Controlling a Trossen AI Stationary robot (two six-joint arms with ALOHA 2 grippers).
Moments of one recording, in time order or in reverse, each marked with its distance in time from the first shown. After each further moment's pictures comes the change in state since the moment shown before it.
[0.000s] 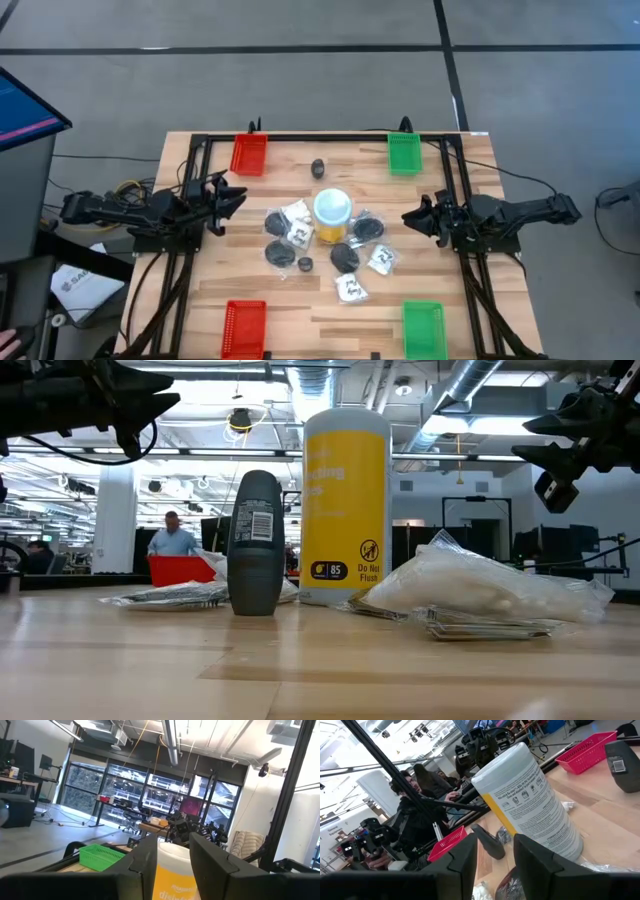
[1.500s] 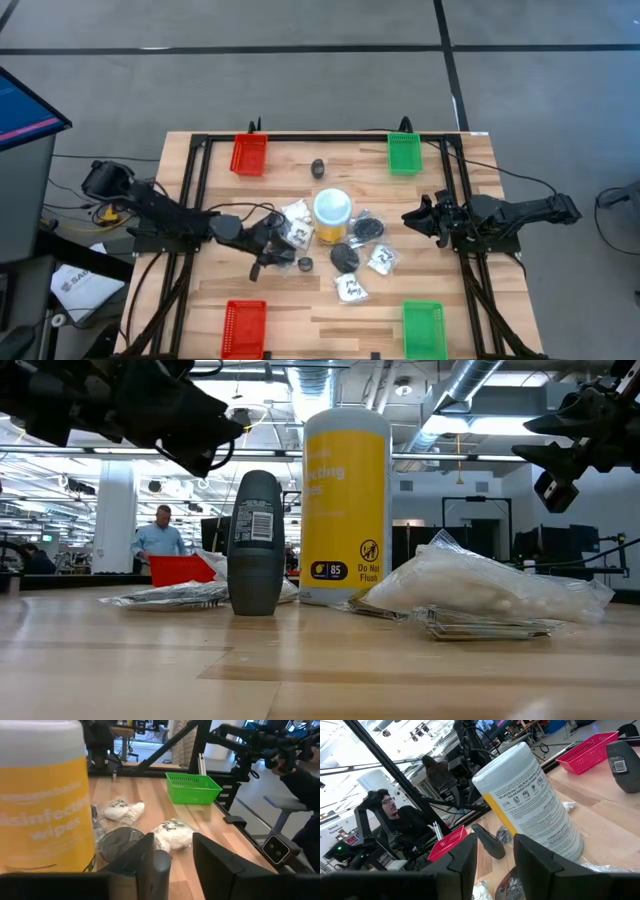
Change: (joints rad) left arm -0.220 1.030 0.342 0.171 0.250 0.061; right arm 0.004 0.000 0.000 0.000 -0.002 -0.005
